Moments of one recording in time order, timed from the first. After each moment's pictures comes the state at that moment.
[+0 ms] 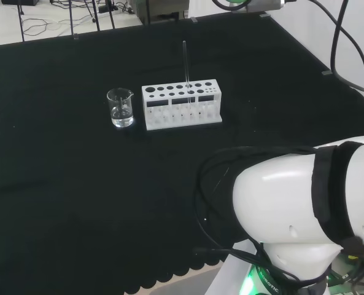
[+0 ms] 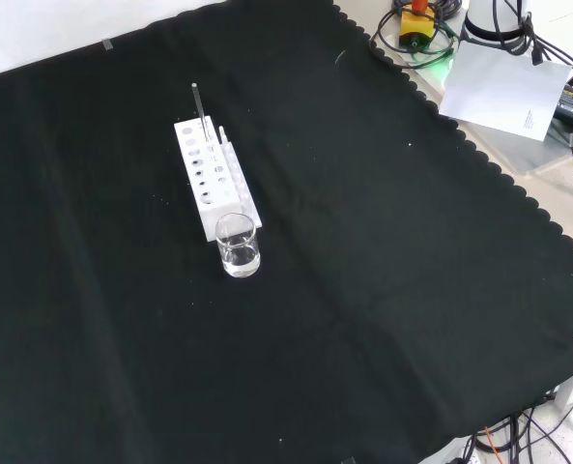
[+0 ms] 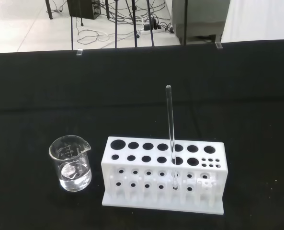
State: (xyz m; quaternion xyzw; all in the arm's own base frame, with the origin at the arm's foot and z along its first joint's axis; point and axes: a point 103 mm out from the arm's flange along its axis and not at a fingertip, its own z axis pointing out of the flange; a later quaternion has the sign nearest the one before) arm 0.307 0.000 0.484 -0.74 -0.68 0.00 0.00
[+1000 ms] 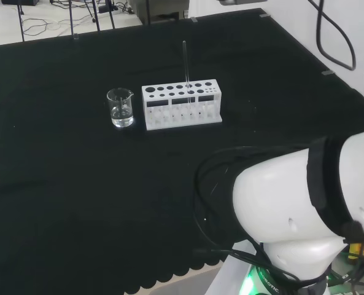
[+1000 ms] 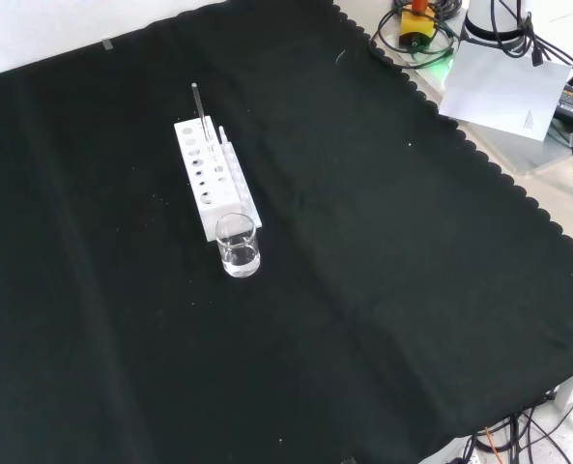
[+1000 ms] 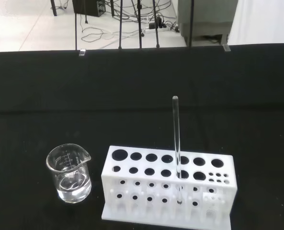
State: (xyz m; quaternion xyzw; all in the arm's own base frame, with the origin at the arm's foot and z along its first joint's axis) arm 0.355 0.000 0.476 -0.73 -0.69 0.01 0.00
